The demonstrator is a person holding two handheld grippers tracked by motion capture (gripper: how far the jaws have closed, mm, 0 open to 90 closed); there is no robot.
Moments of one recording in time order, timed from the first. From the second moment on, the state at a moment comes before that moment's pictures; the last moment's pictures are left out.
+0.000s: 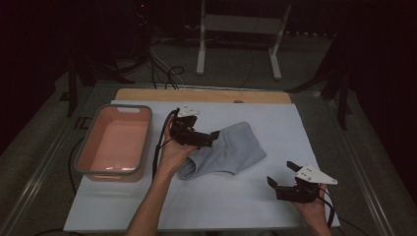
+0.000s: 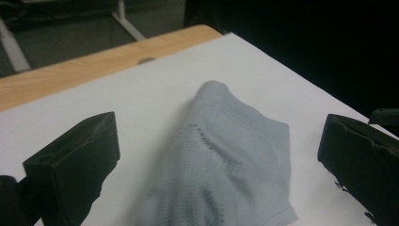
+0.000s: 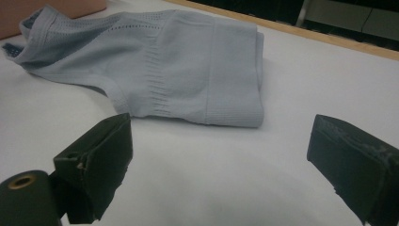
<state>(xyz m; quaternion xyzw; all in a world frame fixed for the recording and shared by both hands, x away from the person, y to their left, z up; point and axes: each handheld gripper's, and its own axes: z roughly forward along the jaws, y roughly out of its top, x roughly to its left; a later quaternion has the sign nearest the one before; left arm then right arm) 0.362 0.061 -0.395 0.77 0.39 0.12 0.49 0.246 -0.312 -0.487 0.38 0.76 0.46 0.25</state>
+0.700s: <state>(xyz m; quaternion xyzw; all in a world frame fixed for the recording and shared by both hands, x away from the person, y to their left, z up) 0.328 0.094 -0.421 0.76 0.41 0.17 0.47 0.245 -0.313 -0.487 0.39 0.75 0.46 0.26</state>
